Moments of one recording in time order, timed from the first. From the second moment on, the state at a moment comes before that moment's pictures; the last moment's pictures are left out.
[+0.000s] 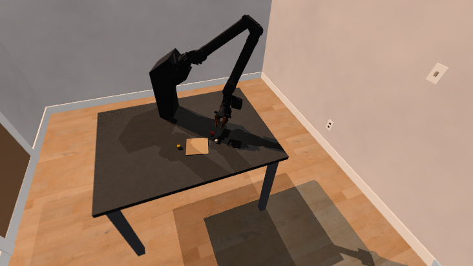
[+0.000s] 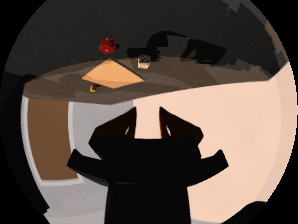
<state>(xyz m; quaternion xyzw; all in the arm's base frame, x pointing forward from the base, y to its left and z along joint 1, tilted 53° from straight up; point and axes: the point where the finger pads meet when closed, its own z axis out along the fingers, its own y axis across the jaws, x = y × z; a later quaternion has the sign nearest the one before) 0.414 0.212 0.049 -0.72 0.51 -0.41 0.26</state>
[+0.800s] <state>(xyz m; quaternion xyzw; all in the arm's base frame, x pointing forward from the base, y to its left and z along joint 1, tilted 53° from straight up) 0.423 0.189 0.052 -0.79 0.44 -0.20 0.39</state>
